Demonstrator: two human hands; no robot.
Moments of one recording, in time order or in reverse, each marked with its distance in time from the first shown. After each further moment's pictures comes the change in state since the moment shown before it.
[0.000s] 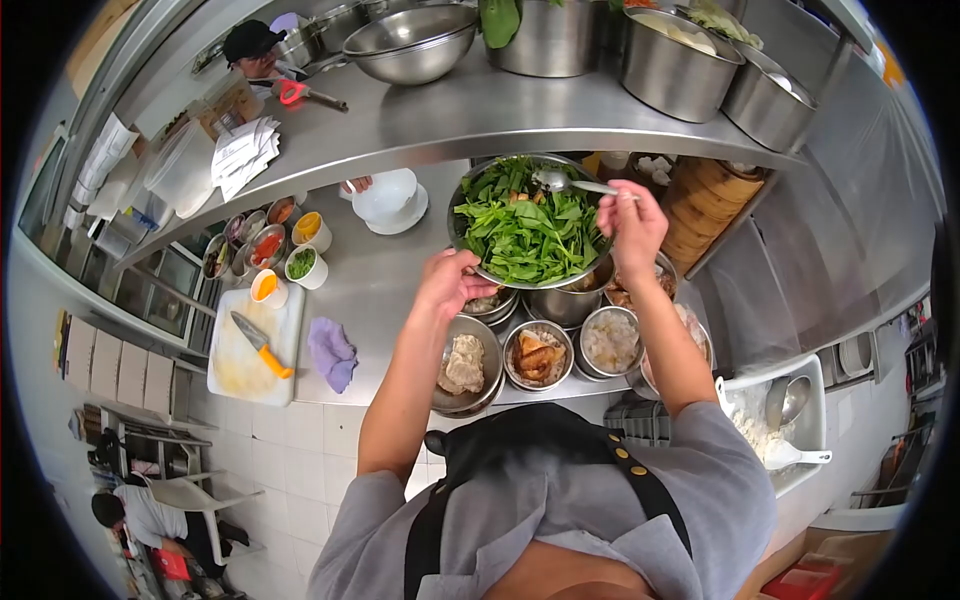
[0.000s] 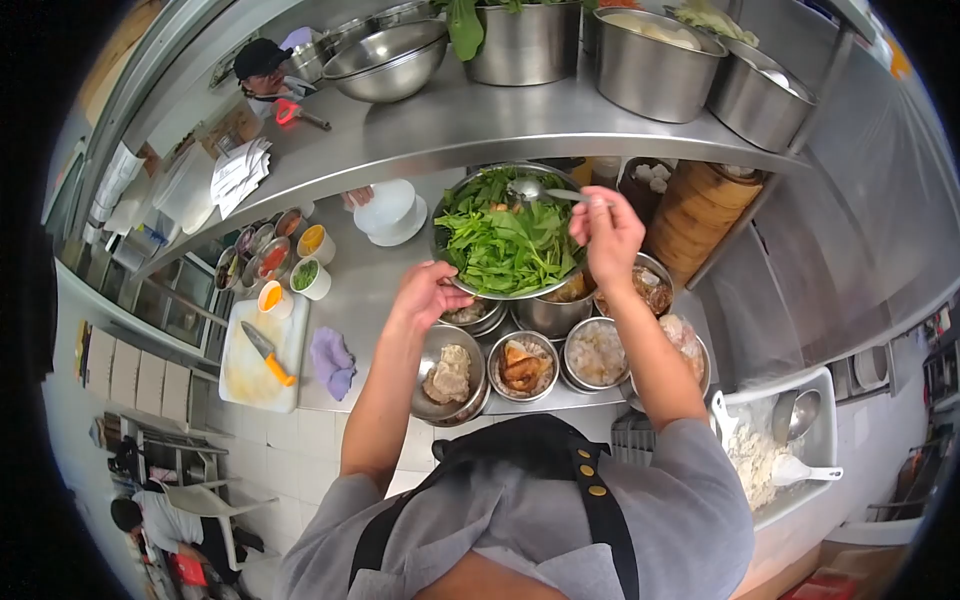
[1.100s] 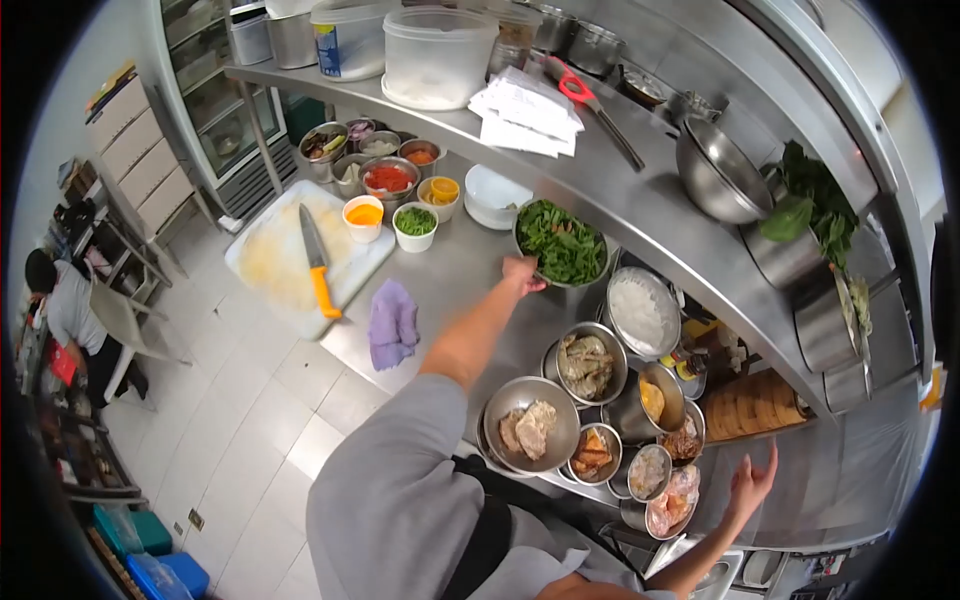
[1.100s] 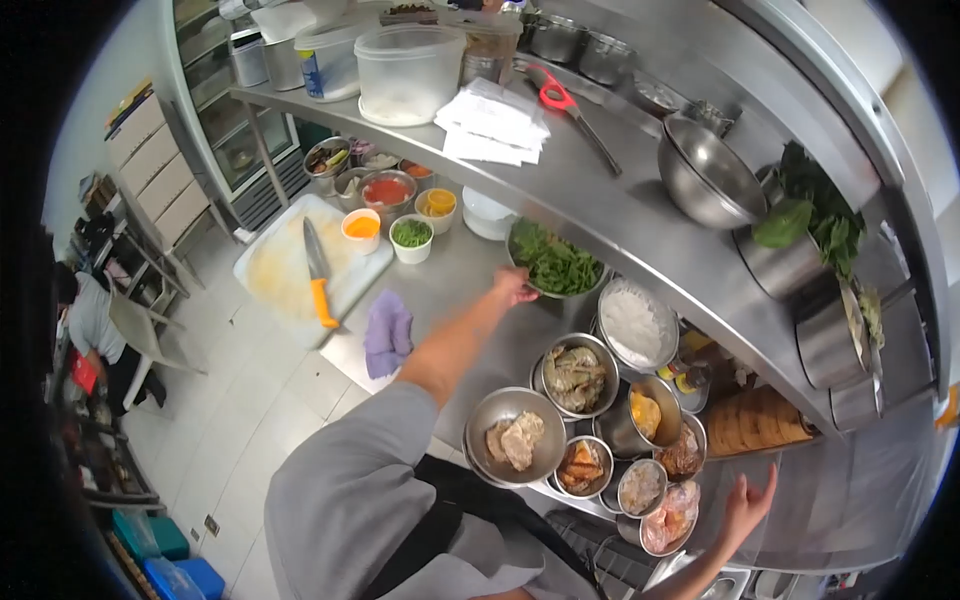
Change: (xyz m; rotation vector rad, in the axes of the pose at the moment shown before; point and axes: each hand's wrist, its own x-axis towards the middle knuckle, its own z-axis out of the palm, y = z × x) left_hand 0.189 -0.006 -0.220 -0.339 0.509 0.081; right_hand -0.047 -0.095 -0.095 -0.944 0.117 0.133
